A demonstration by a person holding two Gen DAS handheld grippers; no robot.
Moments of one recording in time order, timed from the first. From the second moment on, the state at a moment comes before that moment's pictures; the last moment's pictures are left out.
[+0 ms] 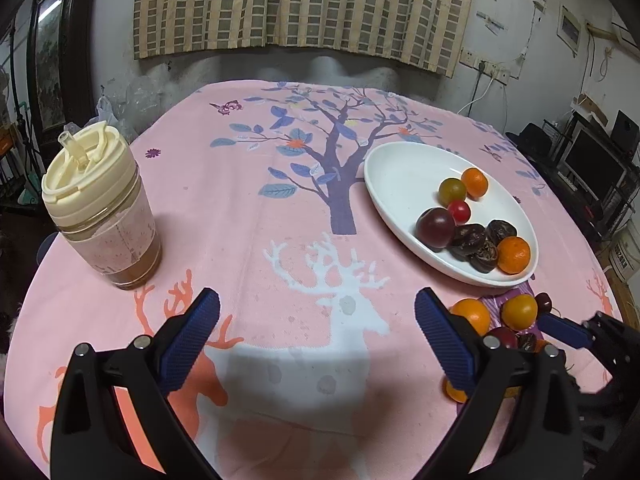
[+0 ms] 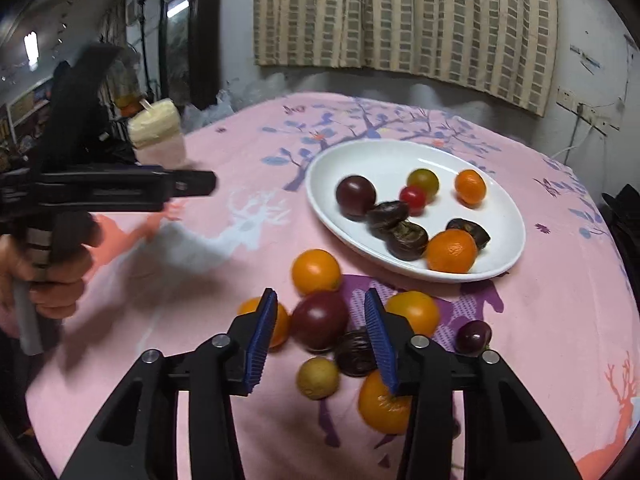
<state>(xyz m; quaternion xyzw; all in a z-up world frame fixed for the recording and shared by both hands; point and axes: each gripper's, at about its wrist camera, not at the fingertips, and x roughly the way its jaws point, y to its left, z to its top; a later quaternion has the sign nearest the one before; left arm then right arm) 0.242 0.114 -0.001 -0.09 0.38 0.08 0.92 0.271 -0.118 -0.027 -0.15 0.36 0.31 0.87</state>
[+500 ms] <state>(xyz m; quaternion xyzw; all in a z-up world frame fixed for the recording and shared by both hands) 0.234 0.096 -0.001 -0.06 0.38 0.05 0.92 0.263 -0.187 -0.040 -0.12 0.42 0.29 0.85</state>
